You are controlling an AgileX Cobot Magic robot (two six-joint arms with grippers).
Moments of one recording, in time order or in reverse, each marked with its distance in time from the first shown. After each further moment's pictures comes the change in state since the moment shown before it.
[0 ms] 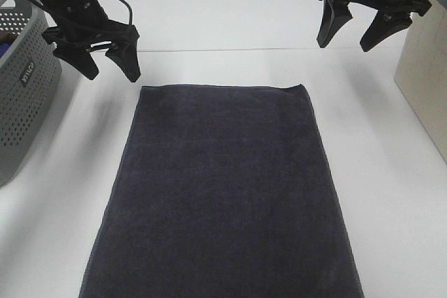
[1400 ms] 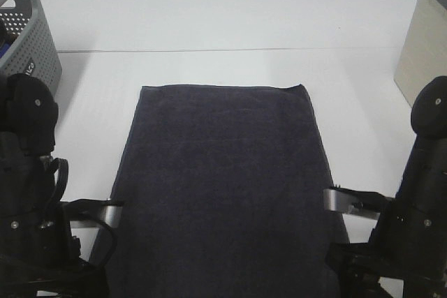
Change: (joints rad) left arm -0.291 -0.405 1.203 -0.270 -0.009 0.086; right arm 0.181 -0.249 1.177 0.305 -0.130 -0.178
